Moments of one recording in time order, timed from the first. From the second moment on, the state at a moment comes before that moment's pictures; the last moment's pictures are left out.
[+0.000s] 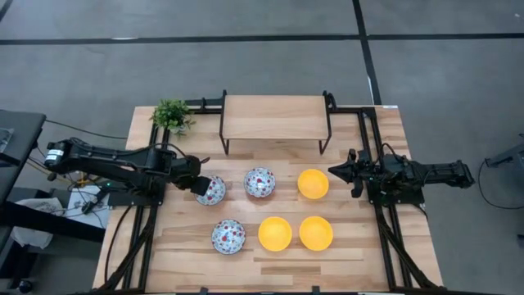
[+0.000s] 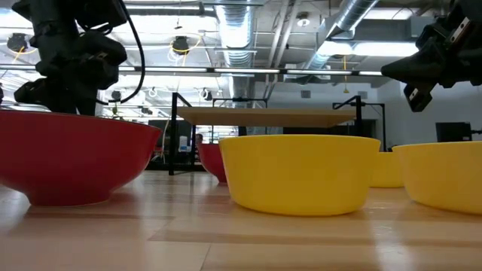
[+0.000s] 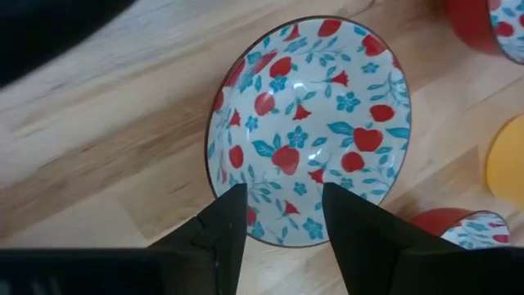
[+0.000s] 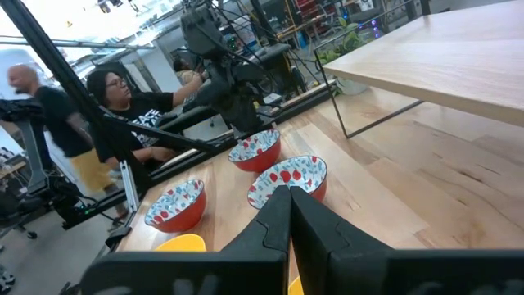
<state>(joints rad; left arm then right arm) -0.05 0.97 0.60 -0.81 0.02 -1.15 0.06 0.00 0.06 -0.13 0.14 0.40</state>
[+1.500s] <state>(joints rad) -0.05 1.13 0.60 -0.83 0.00 -1.19 0.06 0.00 0.06 -0.13 0.14 0.40</state>
